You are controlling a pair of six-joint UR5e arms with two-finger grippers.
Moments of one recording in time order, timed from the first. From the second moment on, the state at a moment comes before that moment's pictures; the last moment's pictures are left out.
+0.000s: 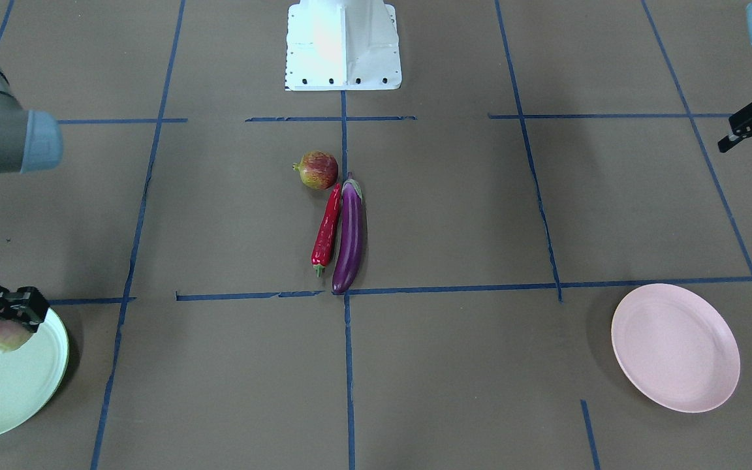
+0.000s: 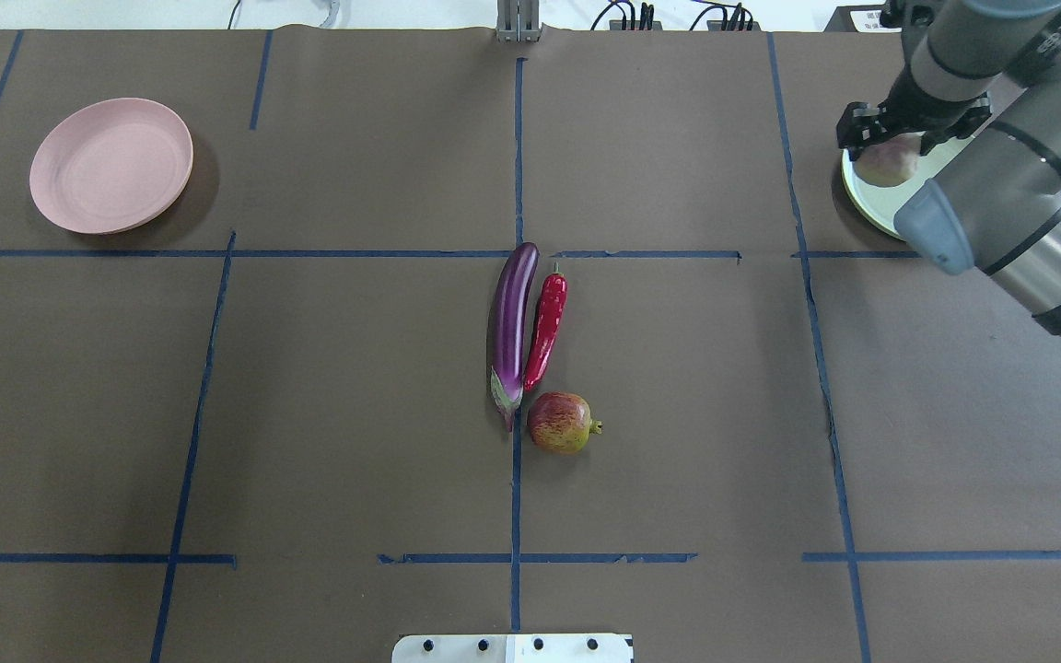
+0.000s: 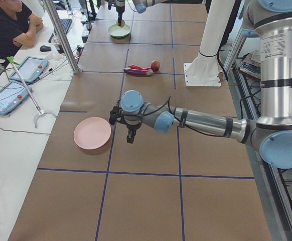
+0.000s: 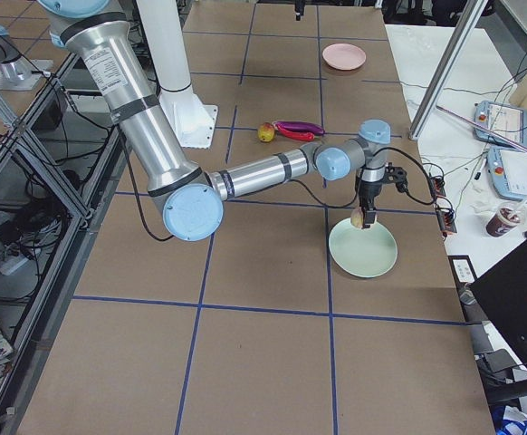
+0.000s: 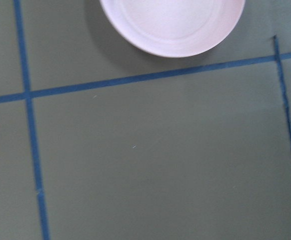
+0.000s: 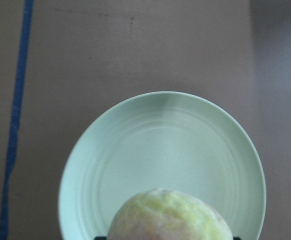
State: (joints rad) left arm -1.18 -1.62 -1.84 -1.87 -2.47 -0.51; right arm 1.18 -1.10 1.32 -1.41 2.06 0.53
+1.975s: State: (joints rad) left arm -0.55 -2.43 -1.28 -1.98 -1.95 -1.05; right arm 1.22 -1.17 1.34 -1.24 2.28 0.45
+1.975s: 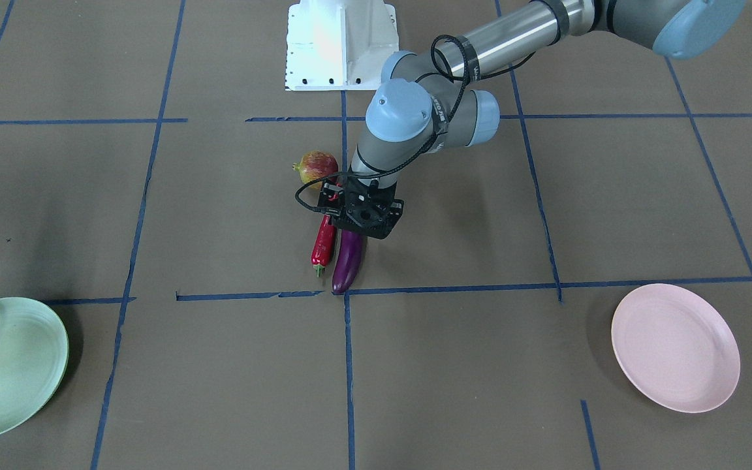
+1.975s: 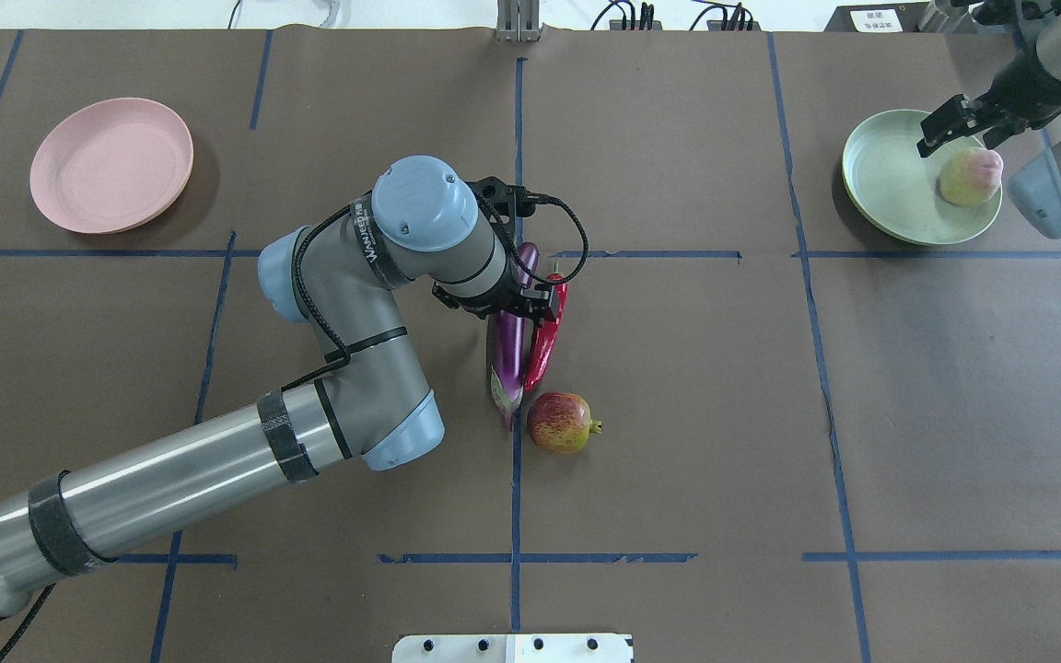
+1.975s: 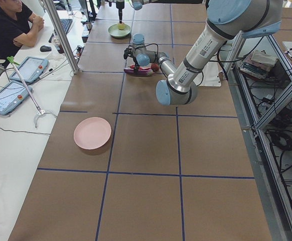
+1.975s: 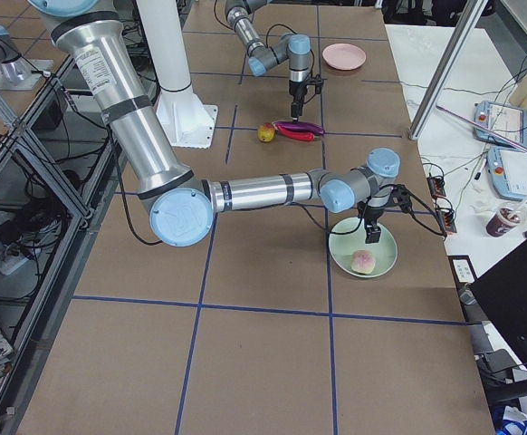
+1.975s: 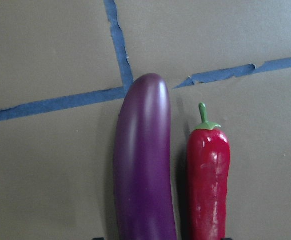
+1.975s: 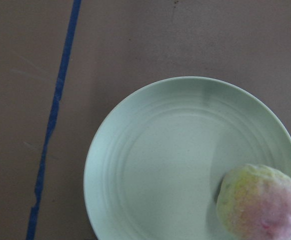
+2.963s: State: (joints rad) left arm -0.62 -2.41 -1.30 -1.99 -1.95 -1.12; right arm 1.17 -1.31 1.67 -1.25 2.36 0.78
